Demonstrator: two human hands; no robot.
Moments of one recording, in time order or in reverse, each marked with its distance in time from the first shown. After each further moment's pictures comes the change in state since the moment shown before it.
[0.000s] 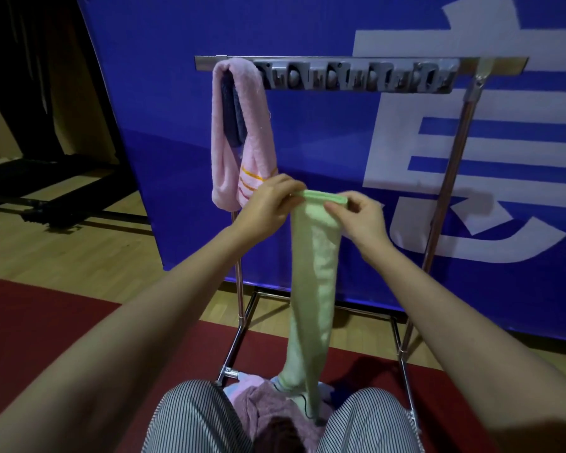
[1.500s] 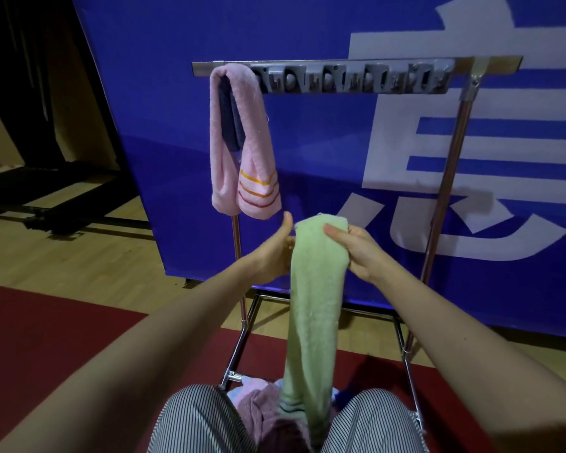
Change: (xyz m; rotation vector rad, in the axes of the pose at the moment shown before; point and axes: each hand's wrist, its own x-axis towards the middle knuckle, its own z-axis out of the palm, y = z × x) left_hand -0.038 0.002 0.049 -1.220 -0.467 -0.957; right_hand -0.011 0.030 -0.003 0.492 -0.274 0.475
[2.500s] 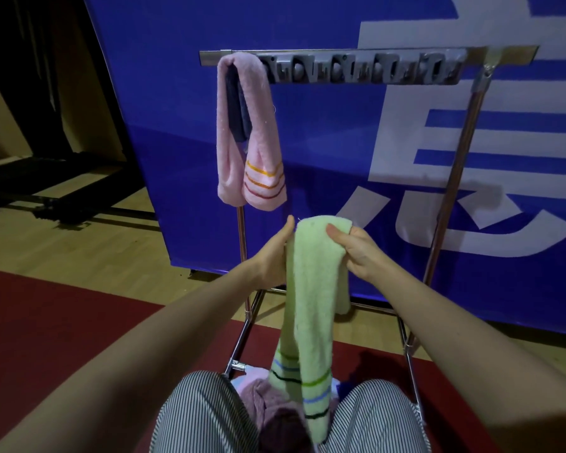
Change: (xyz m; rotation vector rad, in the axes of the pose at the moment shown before) left_hand -0.022 -0.011 0.010 -0.266 0.007 -0.071; right_hand -0.006 0.014 0.012 0.073 0.010 -0.025
